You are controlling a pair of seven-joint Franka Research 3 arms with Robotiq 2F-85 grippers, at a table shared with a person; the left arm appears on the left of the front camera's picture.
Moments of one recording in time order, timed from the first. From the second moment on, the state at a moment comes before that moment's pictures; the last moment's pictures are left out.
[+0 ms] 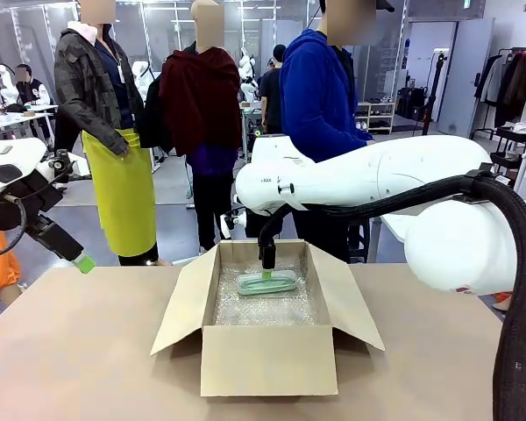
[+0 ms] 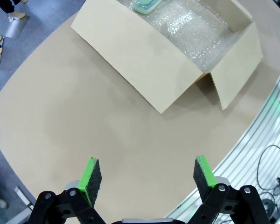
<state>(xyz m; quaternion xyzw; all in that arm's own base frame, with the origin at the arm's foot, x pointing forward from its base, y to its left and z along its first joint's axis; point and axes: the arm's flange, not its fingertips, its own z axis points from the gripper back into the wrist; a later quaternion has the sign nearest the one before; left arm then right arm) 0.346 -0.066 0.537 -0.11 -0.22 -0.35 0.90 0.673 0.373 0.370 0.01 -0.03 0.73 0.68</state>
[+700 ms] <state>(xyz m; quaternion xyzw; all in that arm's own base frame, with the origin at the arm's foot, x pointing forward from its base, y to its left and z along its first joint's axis) 0.346 -0.066 0.537 -0.11 -0.22 -0.35 0.90 0.673 0.373 0.370 0.01 -0.03 0.73 0.68</state>
